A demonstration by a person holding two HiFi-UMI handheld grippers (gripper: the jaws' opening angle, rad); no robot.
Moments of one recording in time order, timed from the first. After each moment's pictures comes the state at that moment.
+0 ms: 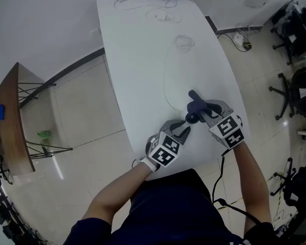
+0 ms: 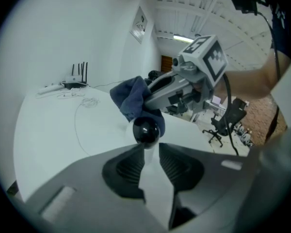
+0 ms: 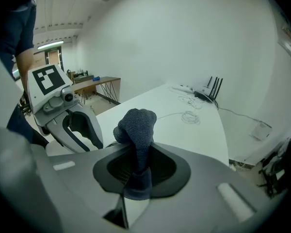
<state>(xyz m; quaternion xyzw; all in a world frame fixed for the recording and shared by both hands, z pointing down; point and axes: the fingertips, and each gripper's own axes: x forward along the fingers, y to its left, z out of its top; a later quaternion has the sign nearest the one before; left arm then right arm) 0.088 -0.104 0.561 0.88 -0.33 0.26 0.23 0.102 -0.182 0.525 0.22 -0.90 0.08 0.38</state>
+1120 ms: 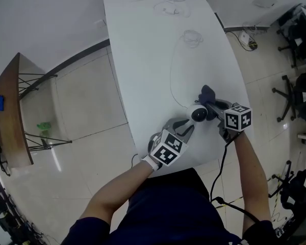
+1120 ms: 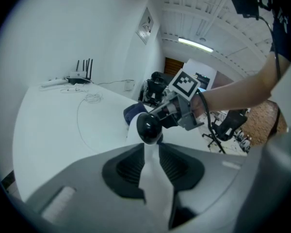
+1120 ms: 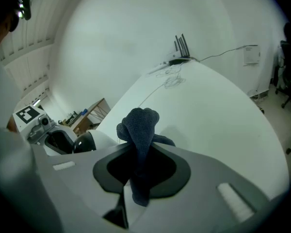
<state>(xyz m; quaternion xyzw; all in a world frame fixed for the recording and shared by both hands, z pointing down) 0.078 -0.103 0.568 0.87 -0.34 0.24 0.26 0.129 -0.206 0.605 0.26 -0.85 0.36 0.28</state>
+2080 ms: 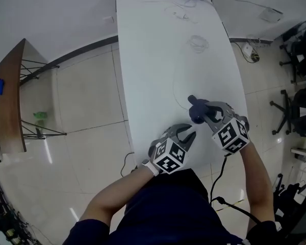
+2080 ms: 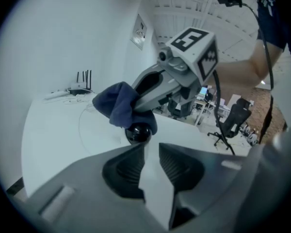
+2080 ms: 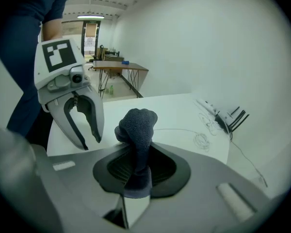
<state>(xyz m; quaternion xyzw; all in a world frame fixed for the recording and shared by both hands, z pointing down) 0.094 -0.089 0.550 0.87 -0.37 0.24 0.21 0.074 -0.168 0.514 0.08 -0.88 -0.10 0.45</state>
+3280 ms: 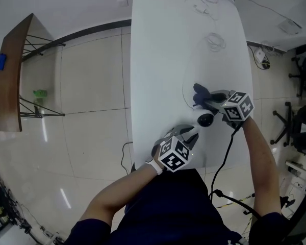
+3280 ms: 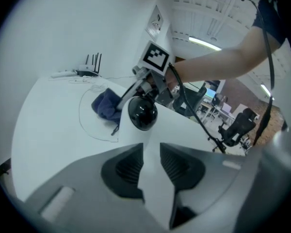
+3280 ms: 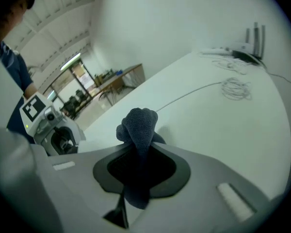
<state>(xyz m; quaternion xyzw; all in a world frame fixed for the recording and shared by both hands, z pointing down) 0.090 -0.081 0.592 0.84 -0.38 0.24 0.29 0.054 -0.210 0.611 -0.01 -0.88 0.23 0.43</state>
